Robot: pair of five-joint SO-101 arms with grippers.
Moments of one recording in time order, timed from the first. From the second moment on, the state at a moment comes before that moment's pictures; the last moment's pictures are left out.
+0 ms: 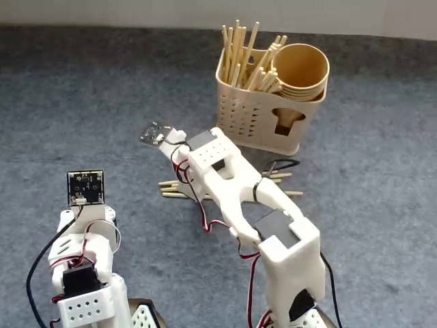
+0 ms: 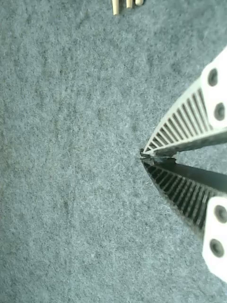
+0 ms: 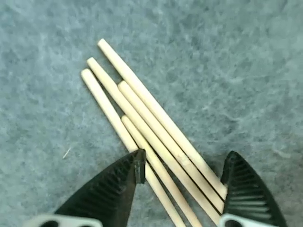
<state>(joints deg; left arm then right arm) -22.1 -103.6 96.0 58.1 -7.4 -38.9 23.9 2.4 65.0 29.6</state>
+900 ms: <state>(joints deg) -22.1 -103.6 96.0 58.1 -7.4 -39.0 13.6 6.5 69.0 29.8</state>
